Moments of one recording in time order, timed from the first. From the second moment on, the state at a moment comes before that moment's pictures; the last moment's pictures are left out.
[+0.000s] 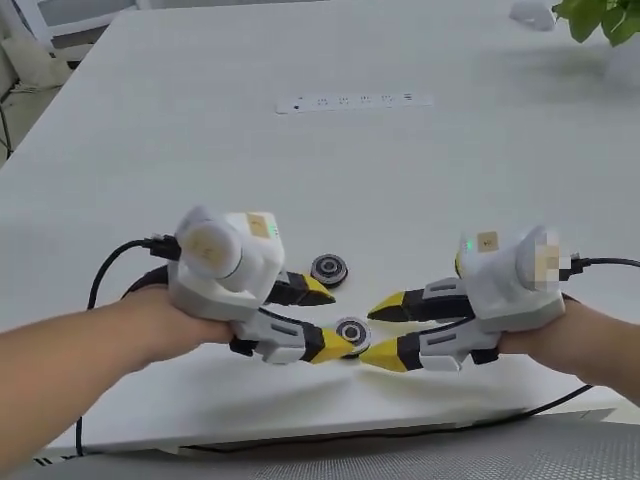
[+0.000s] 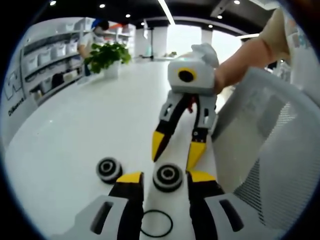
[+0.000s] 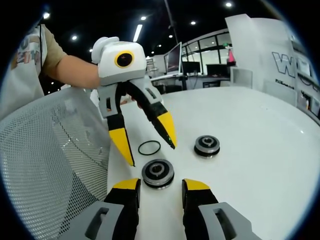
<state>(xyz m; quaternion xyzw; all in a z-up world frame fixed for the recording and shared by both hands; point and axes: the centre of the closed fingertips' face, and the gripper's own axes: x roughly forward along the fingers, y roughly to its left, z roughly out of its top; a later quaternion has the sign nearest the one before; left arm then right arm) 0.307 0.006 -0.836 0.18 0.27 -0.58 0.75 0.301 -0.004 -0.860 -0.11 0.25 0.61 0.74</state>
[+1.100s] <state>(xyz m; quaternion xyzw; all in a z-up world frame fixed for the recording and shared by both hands) 0.303 -0.001 -0.849 0.21 0.26 -0.58 0.74 0.299 -0.003 -0.862 -0.10 0.25 0.61 0.74</state>
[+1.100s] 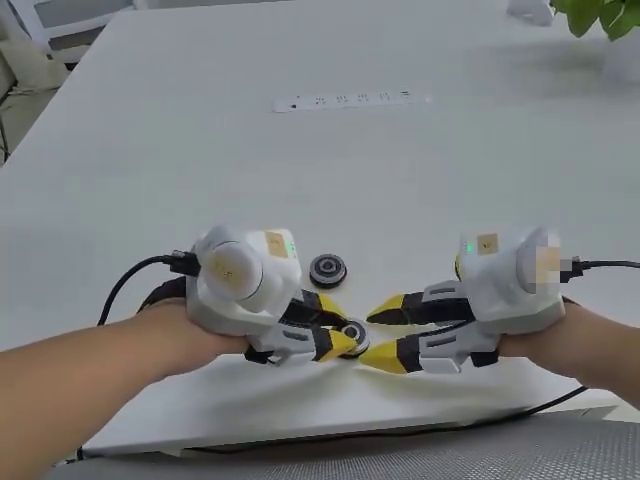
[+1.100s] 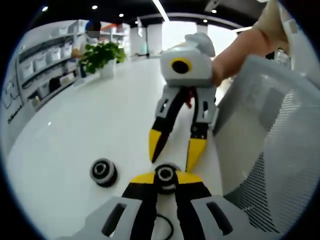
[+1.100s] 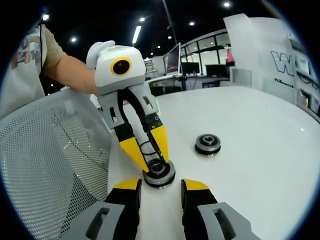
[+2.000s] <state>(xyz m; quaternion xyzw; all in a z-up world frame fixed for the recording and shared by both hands) 0.305 -0.001 -0.850 0.21 0.24 -0.57 0.75 0.297 0.003 -0.864 -0.10 0.25 0.61 0.74</state>
